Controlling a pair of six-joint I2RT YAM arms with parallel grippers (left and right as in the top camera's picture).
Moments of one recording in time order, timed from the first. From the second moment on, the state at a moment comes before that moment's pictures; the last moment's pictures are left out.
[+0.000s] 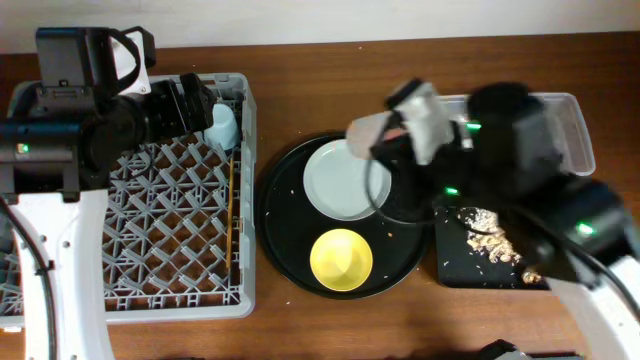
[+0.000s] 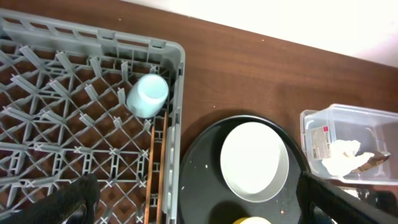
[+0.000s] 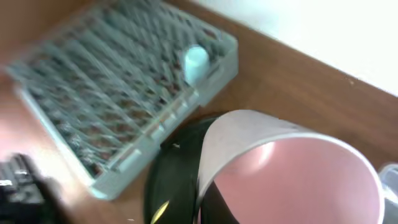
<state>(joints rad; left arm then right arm) -0.01 1.53 1.98 -1.28 0.20 -0.24 0.45 1.25 1.63 -1.00 -0.35 -0.07</state>
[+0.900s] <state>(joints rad) -0.34 1.53 1.98 -1.32 1.12 0.24 0.11 1.35 1.67 -1.05 -1.53 -0.36</state>
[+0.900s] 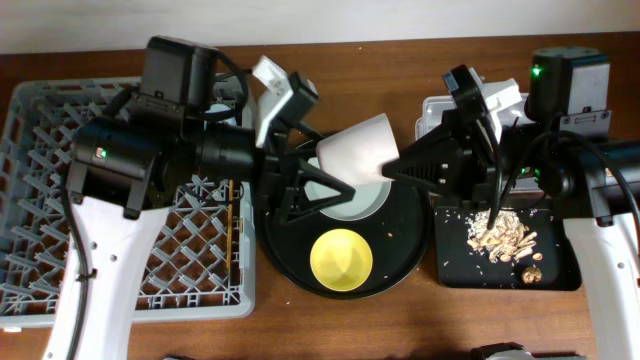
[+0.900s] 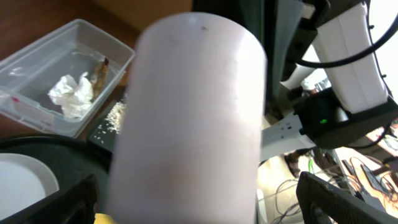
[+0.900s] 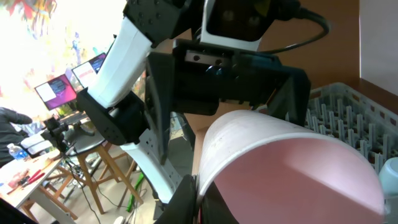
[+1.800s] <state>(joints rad) -0.32 1.53 1.97 -1.33 1.21 0.24 0.14 1.42 1.67 -1.08 -1.45 -0.34</state>
